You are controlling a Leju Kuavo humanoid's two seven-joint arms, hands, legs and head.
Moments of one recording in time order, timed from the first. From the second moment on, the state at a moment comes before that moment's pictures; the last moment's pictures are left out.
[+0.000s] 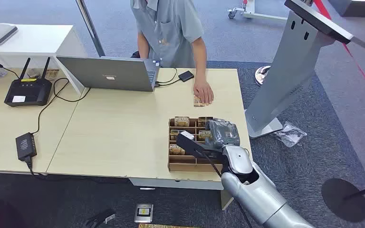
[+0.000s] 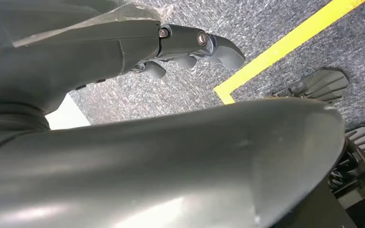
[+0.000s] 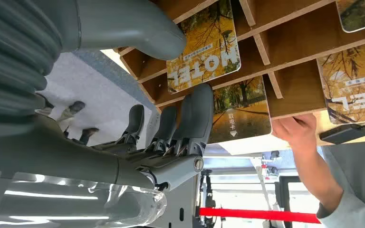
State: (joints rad) left arm -0.24 0.21 -0.65 -0.30 0.39 -0.30 0.31; right arm -0.57 -0.03 0.75 -1.08 0.91 -0.15 0.44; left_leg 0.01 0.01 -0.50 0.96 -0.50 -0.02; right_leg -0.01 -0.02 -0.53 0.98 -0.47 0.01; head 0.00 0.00
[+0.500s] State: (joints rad) left arm -0.24 0.20 -0.65 -0.29 0.39 -0.28 0.31; right arm -0.60 -0.01 0.74 -1.01 0.90 -0.15 0.43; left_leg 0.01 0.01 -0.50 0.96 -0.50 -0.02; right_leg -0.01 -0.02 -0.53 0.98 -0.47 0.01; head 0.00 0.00
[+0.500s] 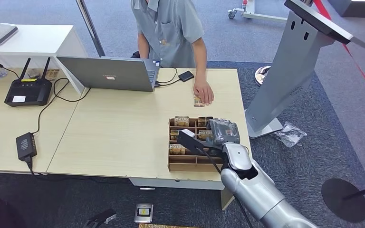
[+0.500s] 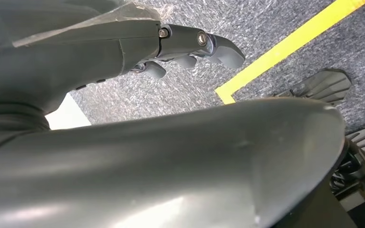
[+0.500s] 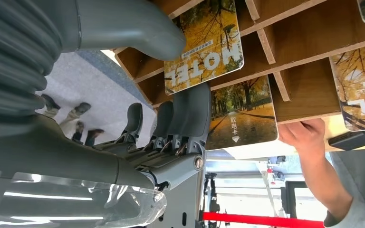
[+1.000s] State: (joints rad) left arm -0.24 0.20 -0.65 -0.29 0.38 -0.28 0.31; right arm -0.60 0.00 0.74 -0.99 0.90 -0.18 0.41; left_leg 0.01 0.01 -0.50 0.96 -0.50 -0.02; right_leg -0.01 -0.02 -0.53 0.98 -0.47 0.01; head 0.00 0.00
